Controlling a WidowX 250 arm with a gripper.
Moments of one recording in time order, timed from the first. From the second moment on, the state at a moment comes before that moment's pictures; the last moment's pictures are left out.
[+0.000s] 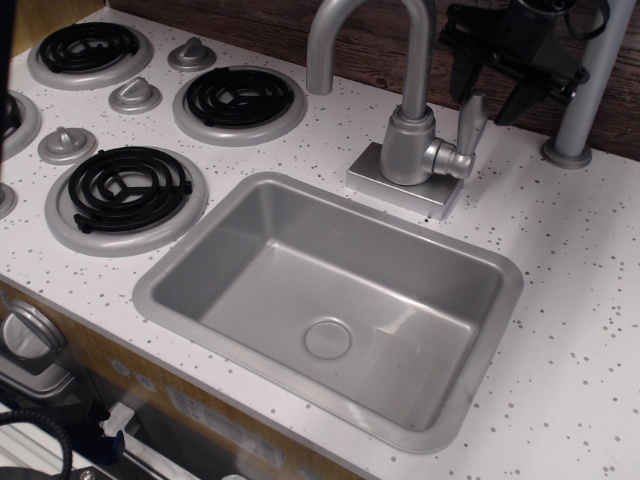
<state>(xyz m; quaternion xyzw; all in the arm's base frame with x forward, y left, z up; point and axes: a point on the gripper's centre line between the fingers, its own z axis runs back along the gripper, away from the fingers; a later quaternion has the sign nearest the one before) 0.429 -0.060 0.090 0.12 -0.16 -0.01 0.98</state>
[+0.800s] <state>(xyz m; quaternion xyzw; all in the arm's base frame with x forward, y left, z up) 0.395 -0.058 0.080 0.11 -0.10 0.04 0.99</state>
